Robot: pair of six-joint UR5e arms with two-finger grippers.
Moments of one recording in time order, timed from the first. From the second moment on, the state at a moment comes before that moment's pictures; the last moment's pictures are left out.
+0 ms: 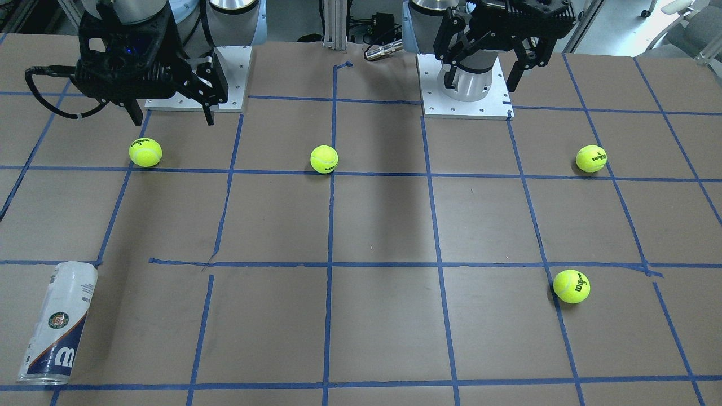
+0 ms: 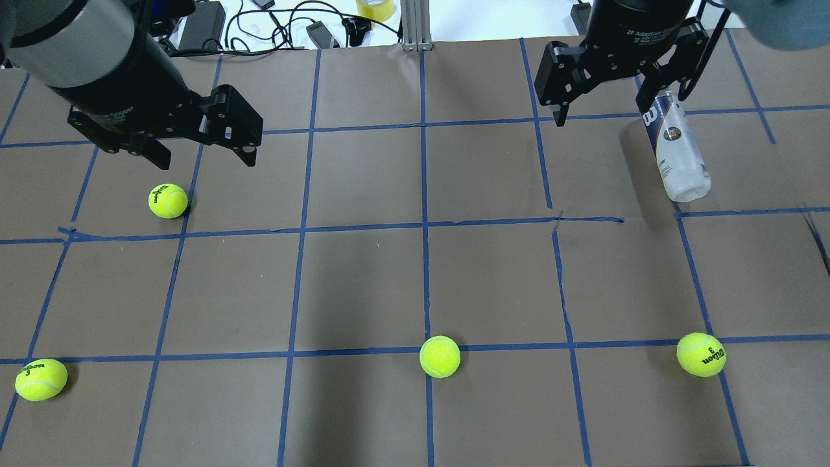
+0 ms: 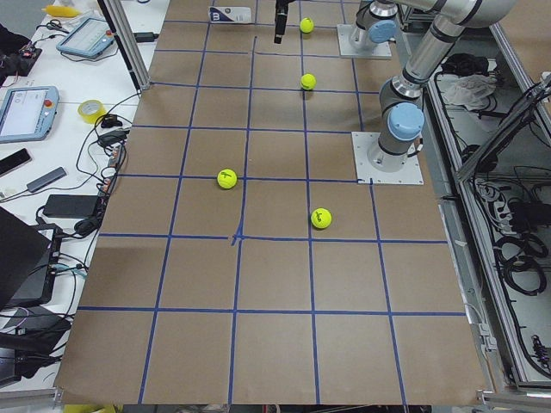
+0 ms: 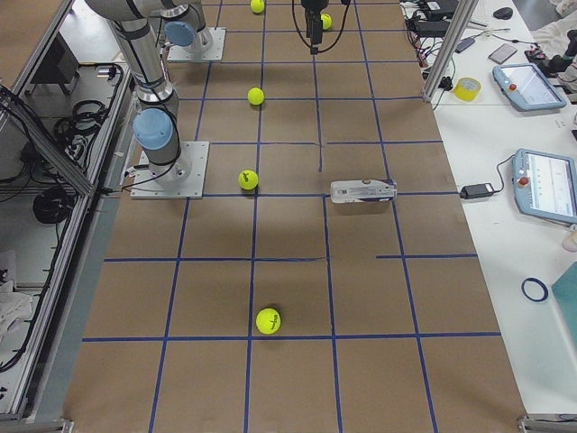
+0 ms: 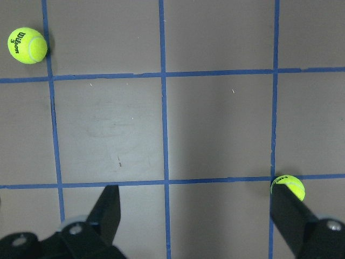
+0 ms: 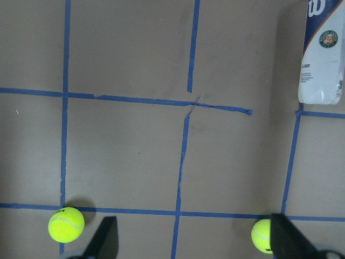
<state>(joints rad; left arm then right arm) -1.63 -1.41 -1.55 -1.62 1.56 -0.05 1.67 -1.53 1.38 -1.43 -1.64 0.01</state>
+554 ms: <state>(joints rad) -1.63 -1.41 -1.55 -1.62 1.56 -0.05 1.62 -1.53 1.38 -1.42 -1.64 0.01</state>
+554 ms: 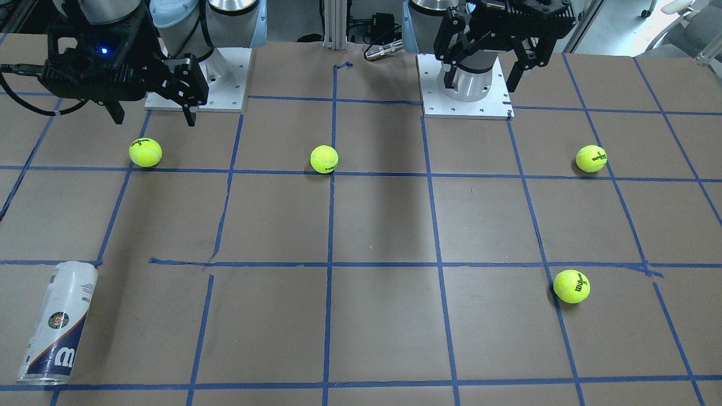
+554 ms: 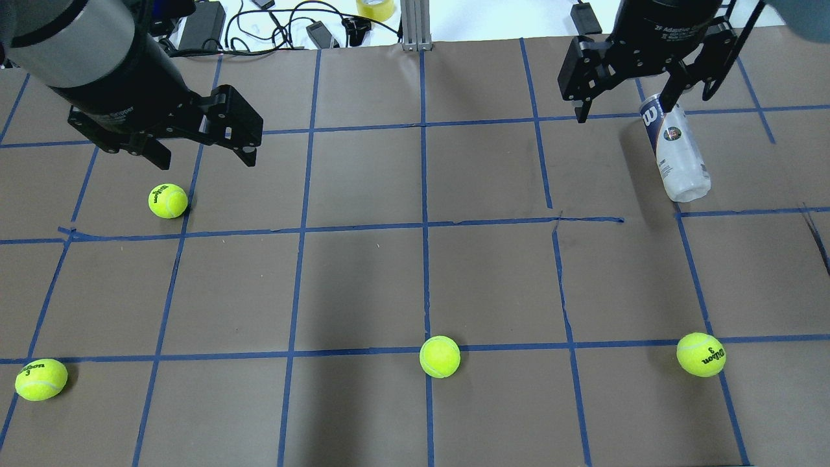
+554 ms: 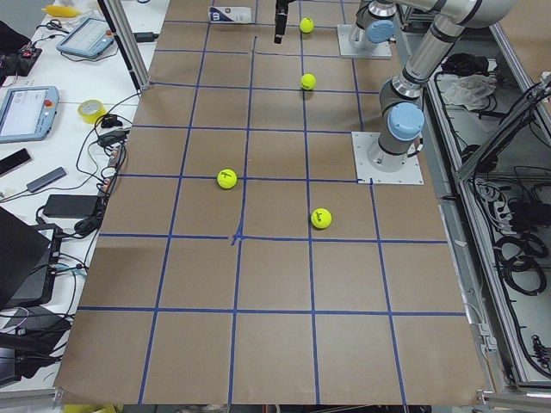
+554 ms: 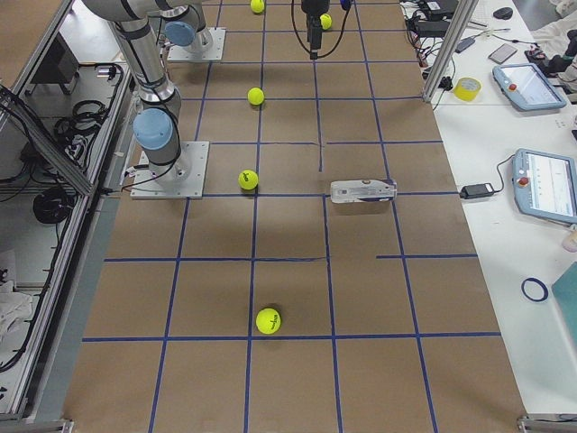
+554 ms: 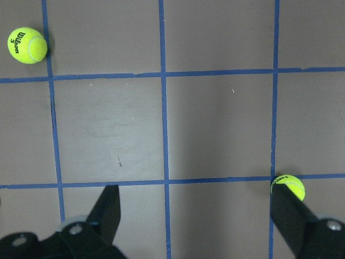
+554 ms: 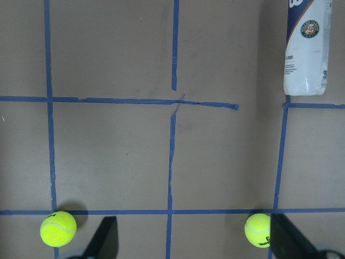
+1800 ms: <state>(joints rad) -1.63 -1.41 -1.55 -1.62 1.56 -0.05 1.45 -1.28 1.32 -1.61 -1.64 0.01</state>
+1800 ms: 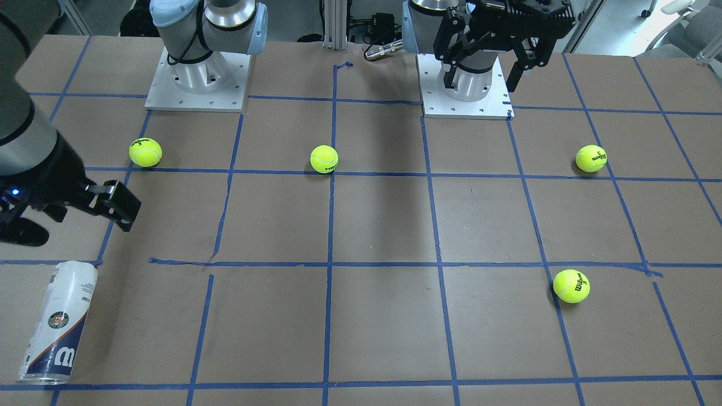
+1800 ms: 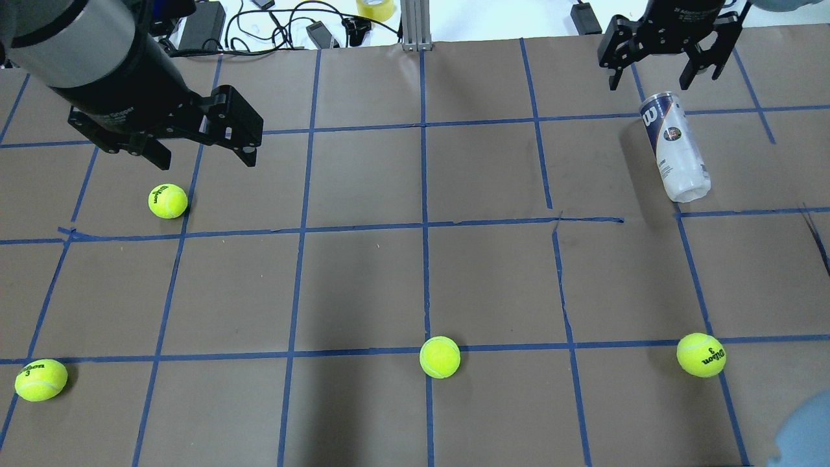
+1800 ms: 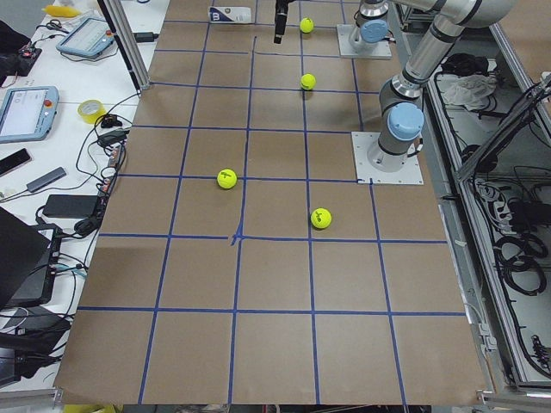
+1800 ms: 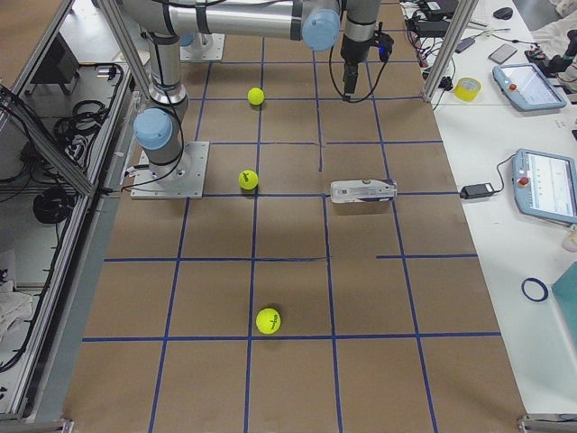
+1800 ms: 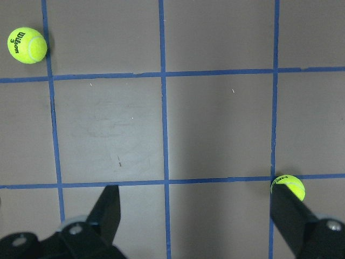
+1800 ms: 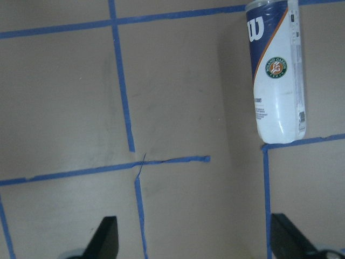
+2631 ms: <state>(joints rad) -1.63 -1.41 -1.55 -1.62 1.56 -0.05 1.30 -0.93 1.20 -1.90 -1.67 -0.19</state>
